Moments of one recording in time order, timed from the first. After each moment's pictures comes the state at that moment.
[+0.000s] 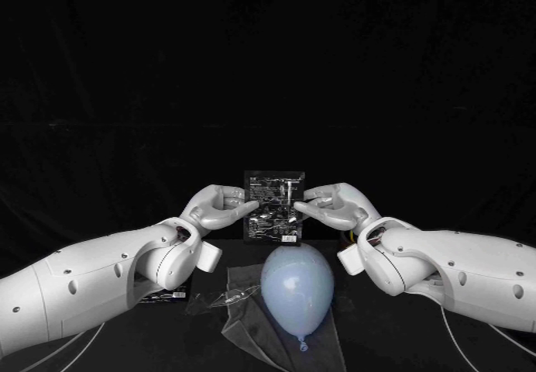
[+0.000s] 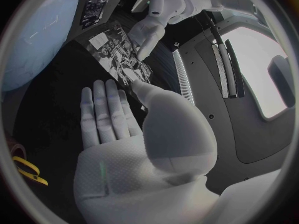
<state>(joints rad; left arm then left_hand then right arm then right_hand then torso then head) 1.28 -0.73 -0.06 1.42 -0.25 -0.27 0.38 1.62 -0.10 0.54 0.22 0.04 0.99 0.14 0.35 0.33 1.26 0.11 0.07 0.07 0.90 0.11 0.36 0.16 0.10 0.73 0.29 0.18 0.12 1.36 -0.81 -0.20 1.58 -0.39 -0.58 0.33 1.30 -0.13 0.45 0.11 0.05 0.88 0.23 0.15 0.50 1.16 0.16 0.09 0.06 0.91 0.14 0.39 0.34 0.18 0.76 0.27 0.08 0.54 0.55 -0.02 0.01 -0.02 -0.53</state>
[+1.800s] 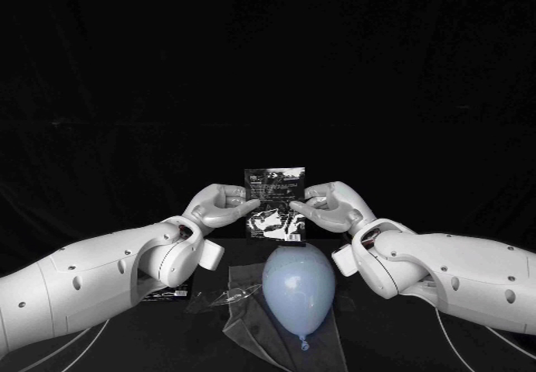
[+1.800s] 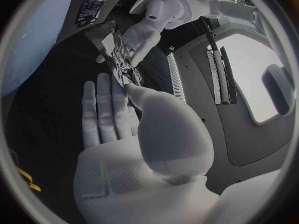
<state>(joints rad) 1.28 -0.72 -0.06 1.41 -0.22 -0.26 0.38 1.61 -0.11 0.55 0.21 0.04 0.98 0.15 0.35 0.37 1.26 0.11 0.07 0.07 0.90 0.11 0.36 0.17 0.10 0.73 0.29 0.18 0.12 1.35 -0.78 -0.20 1.58 -0.44 -0.62 0.39 1.39 -0.01 0.52 0.09 0.04 1.03 0.14 0.23 0.54 1.35 0.08 0.15 0.07 1.07 0.06 0.45 0.37 0.18 0.87 0.21 0.15 0.57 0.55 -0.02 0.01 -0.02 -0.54</state>
